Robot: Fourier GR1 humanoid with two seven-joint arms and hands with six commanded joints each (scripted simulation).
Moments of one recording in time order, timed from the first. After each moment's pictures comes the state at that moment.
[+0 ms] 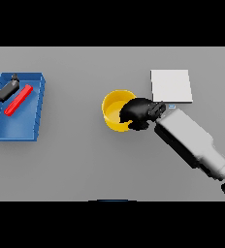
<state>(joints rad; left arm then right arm) -0.49 0.74 -0.42 -1.12 -0.03 0.32 0.45 -0.75 -0.34 0.69 -1.10 0.80 0.56 -0.18</state>
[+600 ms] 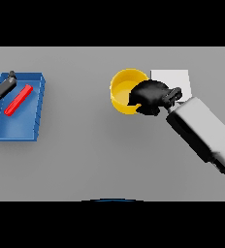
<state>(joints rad) -0.50 0.76 -0.40 -1.12 -0.02 0.31 0.45 -0.77 -0.43 0.58 -1.26 0.75 0.62 -0.08</state>
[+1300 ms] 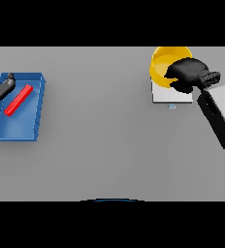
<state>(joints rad) -0.47 0.77 -0.40 -1.16 -0.02 0.31 0.46 -0.82 -0.53 0.42 -0.97 0.80 0.42 -0.12</state>
